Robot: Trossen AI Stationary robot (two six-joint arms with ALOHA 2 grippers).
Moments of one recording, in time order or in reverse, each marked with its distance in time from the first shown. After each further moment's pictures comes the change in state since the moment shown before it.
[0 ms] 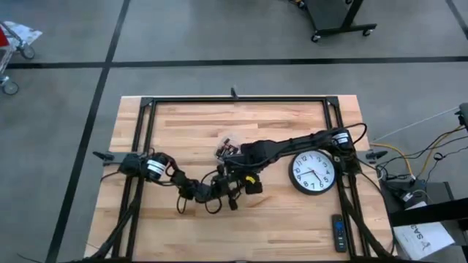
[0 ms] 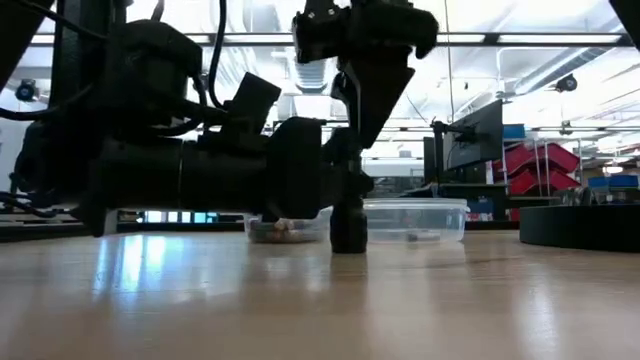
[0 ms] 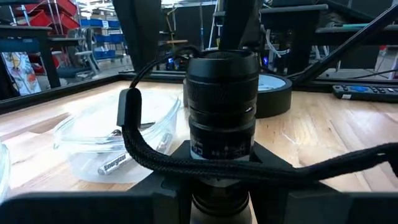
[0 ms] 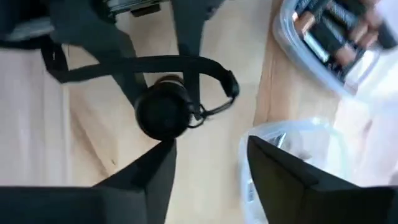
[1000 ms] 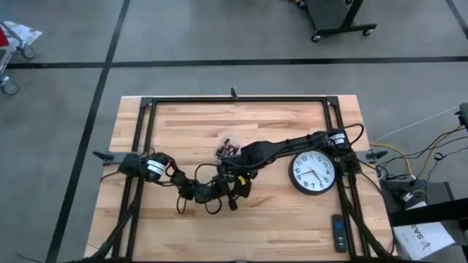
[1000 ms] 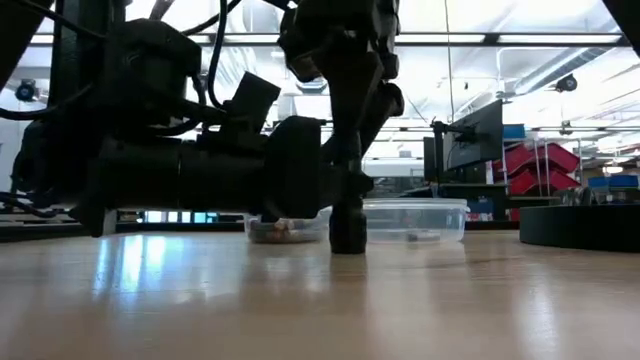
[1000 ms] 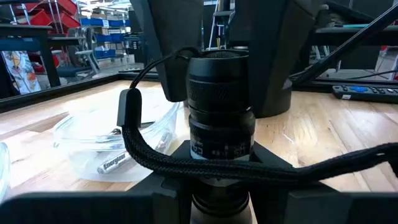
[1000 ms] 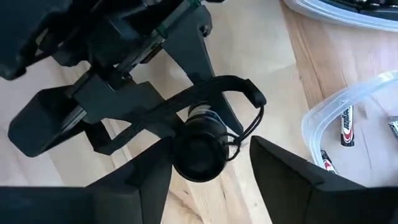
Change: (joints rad) left arm 0.001 0.000 0.000 -0.001 -0.008 -0.005; right arm -0.007 0.035 0.018 0.054 -0.073 0.396
